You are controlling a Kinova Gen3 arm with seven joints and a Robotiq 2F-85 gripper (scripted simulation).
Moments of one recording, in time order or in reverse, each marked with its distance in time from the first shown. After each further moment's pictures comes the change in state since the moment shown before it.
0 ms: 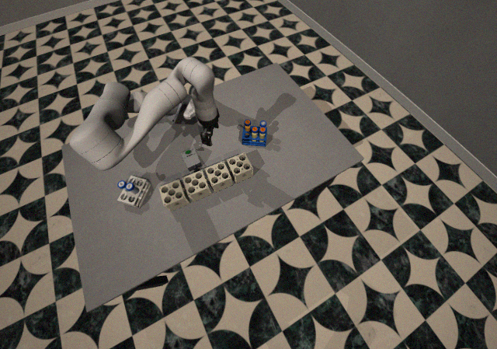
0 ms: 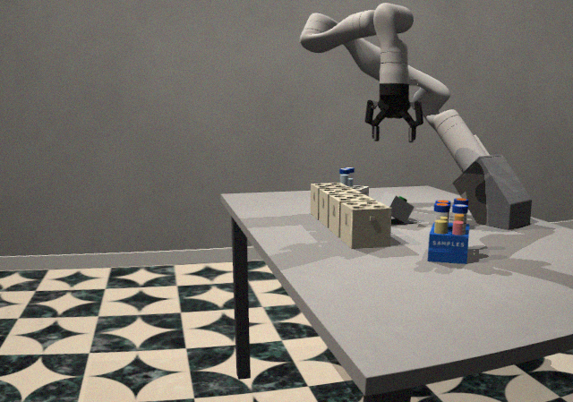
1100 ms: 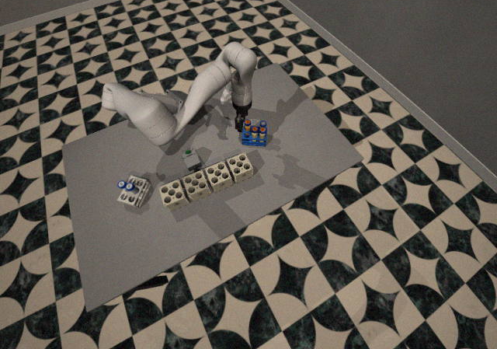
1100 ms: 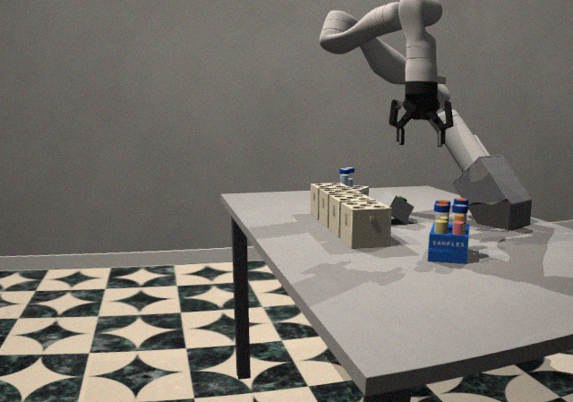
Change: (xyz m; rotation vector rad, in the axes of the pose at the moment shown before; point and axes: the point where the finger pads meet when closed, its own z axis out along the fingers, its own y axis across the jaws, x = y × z) arm -0.106 0.096 0.000 0.000 -0.001 0.001
